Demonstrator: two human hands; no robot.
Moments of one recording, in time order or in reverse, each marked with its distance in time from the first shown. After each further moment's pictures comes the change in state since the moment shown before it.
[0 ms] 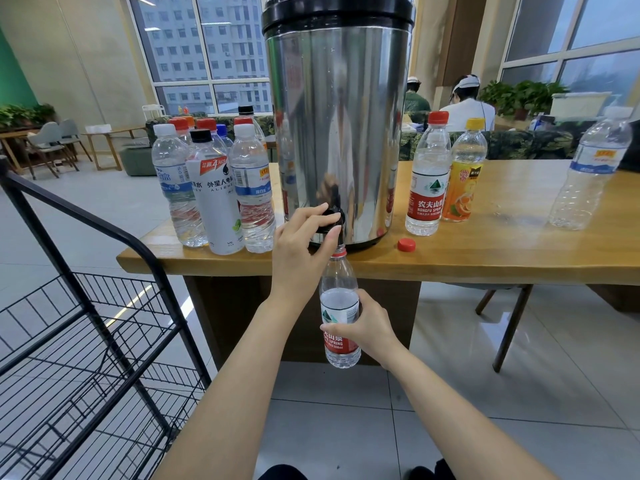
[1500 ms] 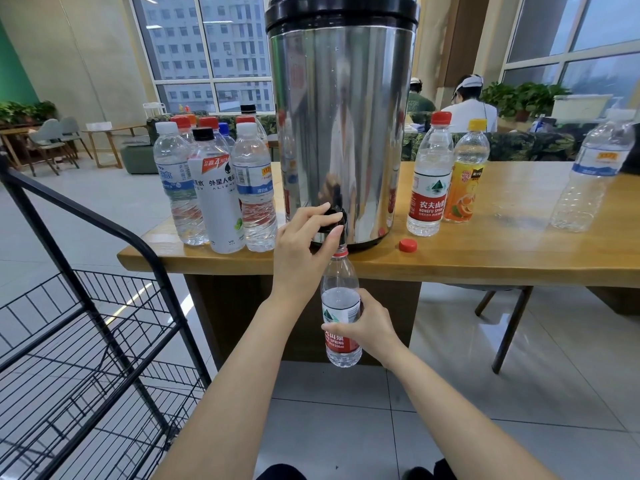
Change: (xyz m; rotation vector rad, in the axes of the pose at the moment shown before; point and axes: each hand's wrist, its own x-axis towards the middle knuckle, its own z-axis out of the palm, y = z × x) left_hand -0.001 -0.002 0.000 -0.024 0.004 0.007; right_hand 0.001 0.001 0.000 -0.022 0.009 -0.007
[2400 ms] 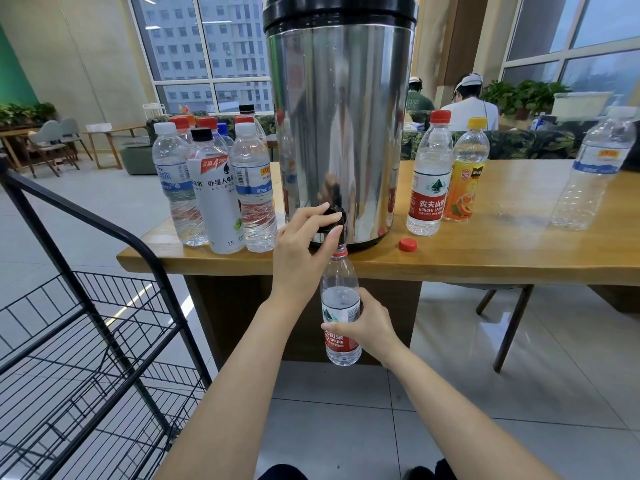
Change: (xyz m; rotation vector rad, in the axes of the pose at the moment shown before) left_hand -0.001 0.000 0.000 -0.027 -0.017 -0.015; right_hand 0.004 0.004 0.002 0.020 -0.007 -0.005
